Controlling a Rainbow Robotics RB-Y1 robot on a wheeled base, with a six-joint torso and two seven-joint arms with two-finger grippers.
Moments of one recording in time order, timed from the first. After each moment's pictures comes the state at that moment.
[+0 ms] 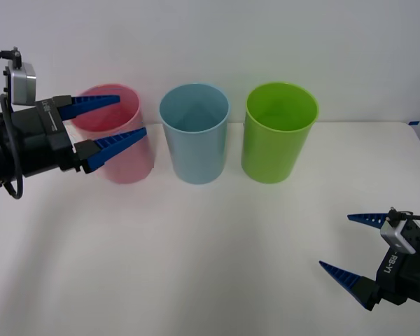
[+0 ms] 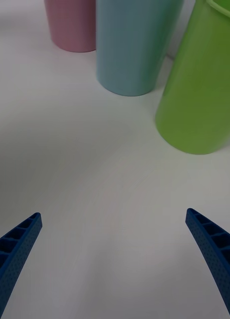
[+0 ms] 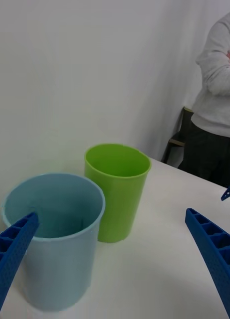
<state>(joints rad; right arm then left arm) 0.39 -0.39 -0.36 -2.27 1.85 -1.23 -0.47 -0.17 0.54 0.28 -1.95 -1.40 -1.14 0.72</state>
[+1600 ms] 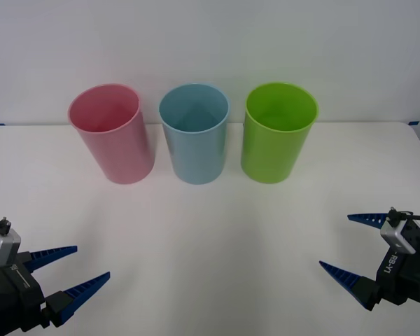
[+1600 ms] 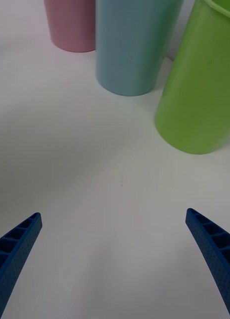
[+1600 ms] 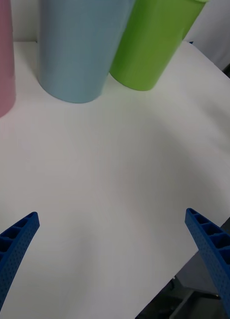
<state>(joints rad) 0.39 -0.39 -0.36 -2.27 1.85 -1.23 -0.47 0.55 0.41 0.37 -2.22 -1.60 -1.15 0.76</state>
